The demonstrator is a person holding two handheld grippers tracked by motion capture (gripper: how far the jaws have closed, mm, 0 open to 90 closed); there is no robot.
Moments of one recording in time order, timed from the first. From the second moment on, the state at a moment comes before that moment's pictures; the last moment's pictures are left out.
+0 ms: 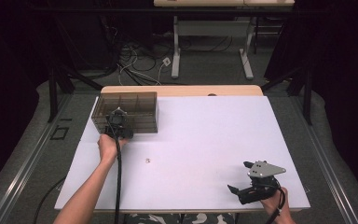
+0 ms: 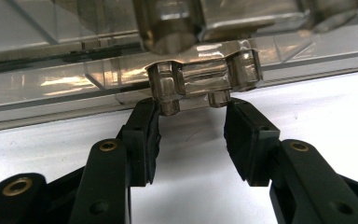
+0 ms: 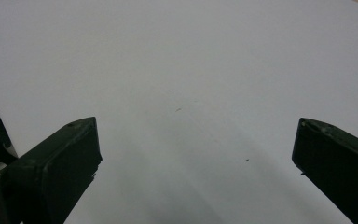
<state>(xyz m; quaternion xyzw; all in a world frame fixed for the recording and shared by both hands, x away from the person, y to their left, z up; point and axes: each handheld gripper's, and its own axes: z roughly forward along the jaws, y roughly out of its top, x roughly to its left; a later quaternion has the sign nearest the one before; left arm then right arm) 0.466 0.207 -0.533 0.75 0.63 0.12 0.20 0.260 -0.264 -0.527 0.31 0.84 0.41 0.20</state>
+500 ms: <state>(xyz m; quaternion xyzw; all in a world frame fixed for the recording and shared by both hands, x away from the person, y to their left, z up) 0.465 0.208 -0.533 0.74 0.63 0.11 0.20 0.260 -0.264 -0.528 0.31 0.83 0.42 0.20</state>
